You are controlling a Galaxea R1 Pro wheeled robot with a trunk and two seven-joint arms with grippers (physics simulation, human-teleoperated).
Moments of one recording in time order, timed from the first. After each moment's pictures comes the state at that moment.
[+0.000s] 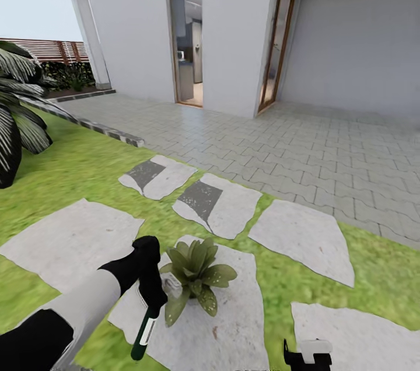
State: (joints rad) left arm -0.89 0.02 -0.57 -0.50 -0.84 0.95 -1.41; right arm -0.40 -0.01 -0.26 -0.07 0.45 -0.60 -0.31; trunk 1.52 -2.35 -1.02
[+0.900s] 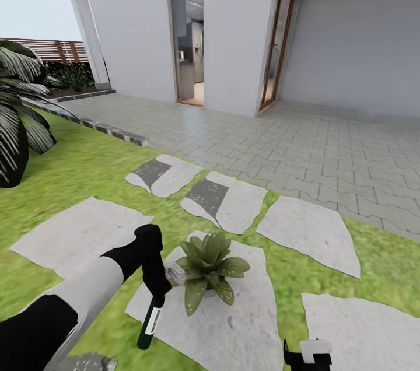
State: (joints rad) left arm -0.96 0.01 -0.58 -0.49 -0.85 0.94 -1.52; right arm -0.40 -0.01 -0.26 -0.07 0.46 -0.60 -0.31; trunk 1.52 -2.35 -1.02
